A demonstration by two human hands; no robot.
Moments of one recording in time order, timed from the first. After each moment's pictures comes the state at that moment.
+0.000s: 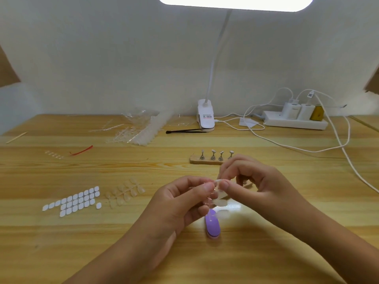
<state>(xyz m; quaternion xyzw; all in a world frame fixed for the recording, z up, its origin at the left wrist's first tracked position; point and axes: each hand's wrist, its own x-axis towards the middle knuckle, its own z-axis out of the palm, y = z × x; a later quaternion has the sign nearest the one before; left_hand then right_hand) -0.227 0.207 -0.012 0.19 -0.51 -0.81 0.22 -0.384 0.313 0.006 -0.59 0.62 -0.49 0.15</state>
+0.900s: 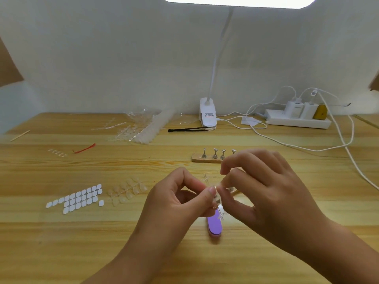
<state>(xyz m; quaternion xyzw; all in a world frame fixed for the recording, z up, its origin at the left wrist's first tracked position) -0.221 0.213 -0.013 0.23 -0.69 -0.61 0.31 -0.366 0.319 0.011 -0.67 0.61 -0.24 -0.34</state>
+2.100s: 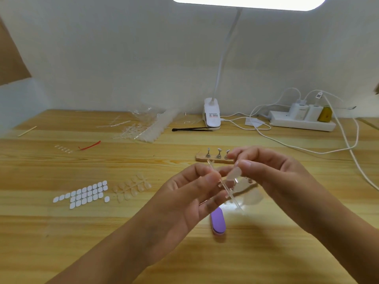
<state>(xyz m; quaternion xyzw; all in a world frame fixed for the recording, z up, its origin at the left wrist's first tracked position) -0.220 0.201 -0.003 0.03 -0.46 -0.87 0.16 -0.382 0.318 0.023 -0.46 0.58 -0.59 0.32</state>
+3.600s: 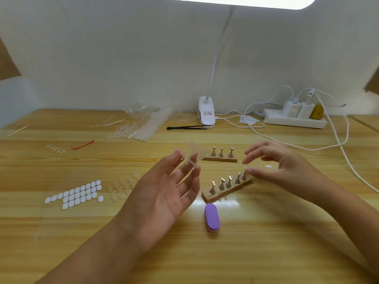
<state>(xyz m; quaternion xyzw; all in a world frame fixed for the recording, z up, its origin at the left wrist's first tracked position) -0.221 0.185 -0.007 0.11 -0.29 -0.93 0.20 -0.452 0.320 0.002 -0.55 0.74 -0.37 0.09</state>
